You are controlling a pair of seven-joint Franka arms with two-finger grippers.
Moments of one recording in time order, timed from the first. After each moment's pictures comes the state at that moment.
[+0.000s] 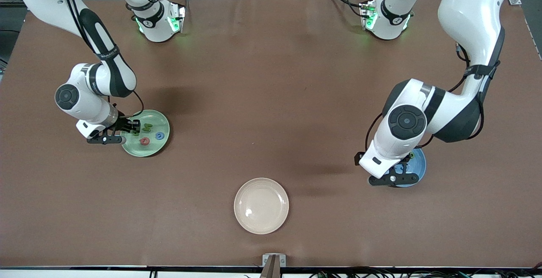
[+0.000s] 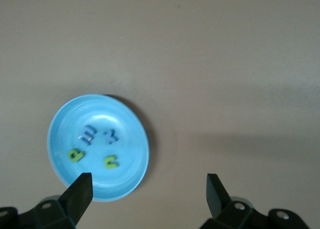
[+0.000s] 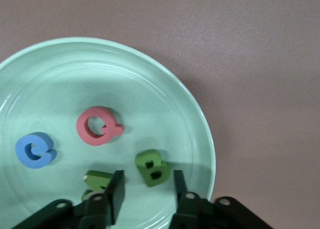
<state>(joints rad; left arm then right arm) 0.00 0.58 -0.44 -1.42 0.42 1.89 -0.57 -0.04 0.33 -0.02 -2.29 0.01 2.53 -0.09</state>
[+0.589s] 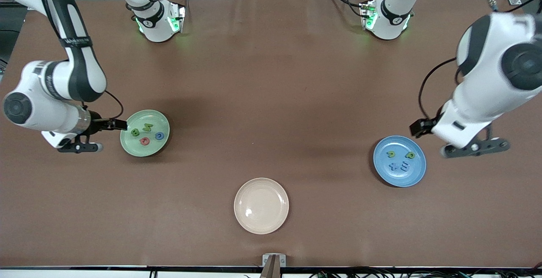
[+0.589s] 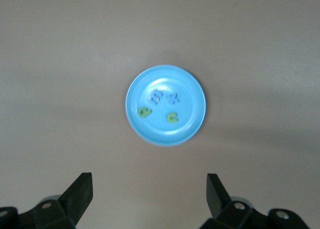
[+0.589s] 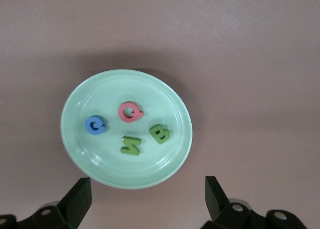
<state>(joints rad) -0.04 0.25 -0.18 -1.44 0.15 1.63 -0.33 -0.04 0.25 -0.02 -1.91 0.01 1.94 -0.06</state>
